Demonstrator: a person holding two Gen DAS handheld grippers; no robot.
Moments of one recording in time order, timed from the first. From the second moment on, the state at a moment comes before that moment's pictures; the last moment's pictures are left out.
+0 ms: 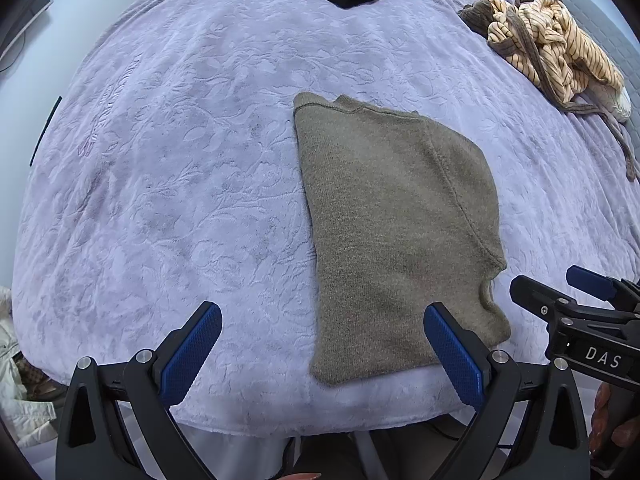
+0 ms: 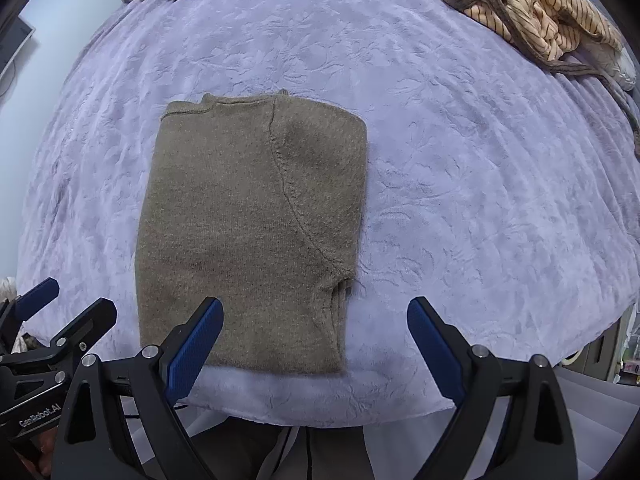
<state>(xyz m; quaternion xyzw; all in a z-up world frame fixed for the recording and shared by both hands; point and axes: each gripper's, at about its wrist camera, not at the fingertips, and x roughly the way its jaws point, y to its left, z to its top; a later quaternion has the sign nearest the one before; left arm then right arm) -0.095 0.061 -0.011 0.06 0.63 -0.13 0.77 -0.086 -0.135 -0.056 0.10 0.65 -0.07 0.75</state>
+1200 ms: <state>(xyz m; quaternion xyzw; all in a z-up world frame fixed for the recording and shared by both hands) -0.096 0.062 -0.014 0.07 0.63 -0.13 0.76 -0.084 -0.138 -0.060 0.09 0.66 -0.08 0.74</state>
